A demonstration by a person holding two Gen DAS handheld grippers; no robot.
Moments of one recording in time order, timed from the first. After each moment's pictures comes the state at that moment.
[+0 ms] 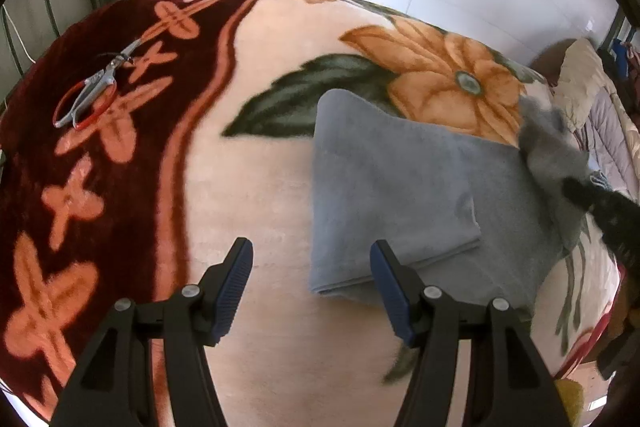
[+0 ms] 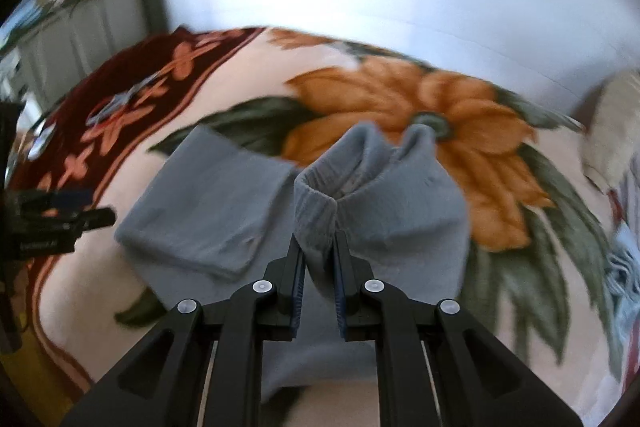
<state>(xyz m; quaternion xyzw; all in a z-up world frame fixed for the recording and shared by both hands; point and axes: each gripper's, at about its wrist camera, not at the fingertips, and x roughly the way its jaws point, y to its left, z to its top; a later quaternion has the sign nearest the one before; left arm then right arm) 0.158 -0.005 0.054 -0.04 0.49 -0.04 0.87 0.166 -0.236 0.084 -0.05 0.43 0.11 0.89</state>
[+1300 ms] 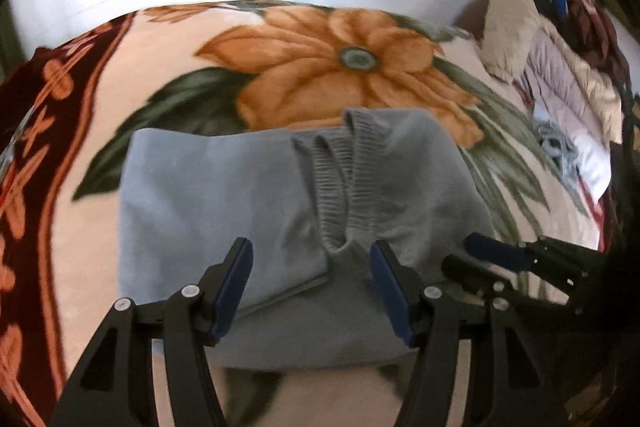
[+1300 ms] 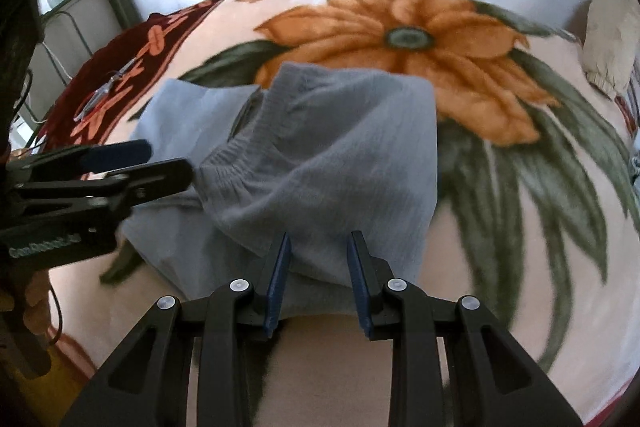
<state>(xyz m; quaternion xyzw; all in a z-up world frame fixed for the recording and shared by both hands) 0.182 -0.148 0.052 0.03 0.49 -0.16 0.86 0.143 -0.282 0.037 0.03 0.50 0.08 0.86</state>
